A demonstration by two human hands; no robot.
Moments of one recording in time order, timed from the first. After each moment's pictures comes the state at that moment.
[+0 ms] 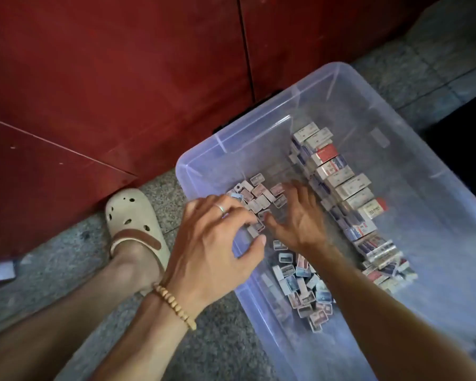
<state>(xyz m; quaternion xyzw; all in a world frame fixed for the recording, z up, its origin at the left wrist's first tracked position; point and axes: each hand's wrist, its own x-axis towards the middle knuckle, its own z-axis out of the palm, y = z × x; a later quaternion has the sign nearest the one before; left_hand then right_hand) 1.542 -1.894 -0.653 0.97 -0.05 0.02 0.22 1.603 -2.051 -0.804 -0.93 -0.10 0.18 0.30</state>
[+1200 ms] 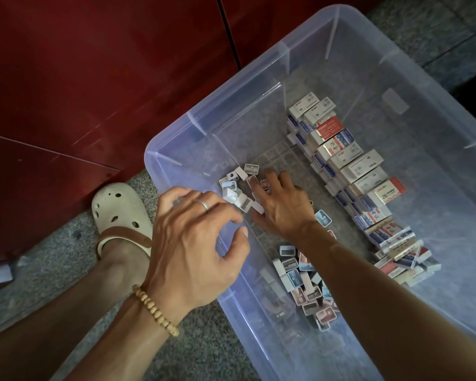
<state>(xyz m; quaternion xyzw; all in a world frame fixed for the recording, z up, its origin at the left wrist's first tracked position) 1.547 -1.899 -0.672 0.99 -0.05 0.00 0.16 1.613 -2.036 -0.868 -0.95 -0.29 0.09 0.11</state>
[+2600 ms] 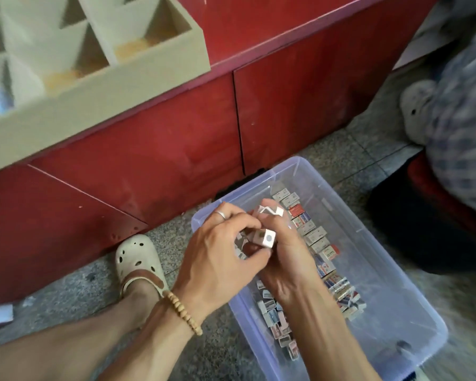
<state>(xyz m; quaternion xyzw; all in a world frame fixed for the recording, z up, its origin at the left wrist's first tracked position) 1.570 -1.908 -0.537 0.93 0.01 0.00 0.37 1.600 -2.017 -0.570 -0.28 0.23 0.26 0.90</state>
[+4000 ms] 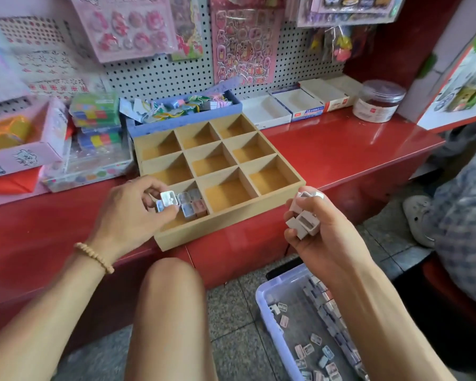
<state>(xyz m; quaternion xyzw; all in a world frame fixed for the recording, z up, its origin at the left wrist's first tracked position) 1.591 -1.644 -0.354 0.93 0.14 0.16 0.29 1.642 -1.912 -0.354 -0.47 0.10 0.19 0.86</state>
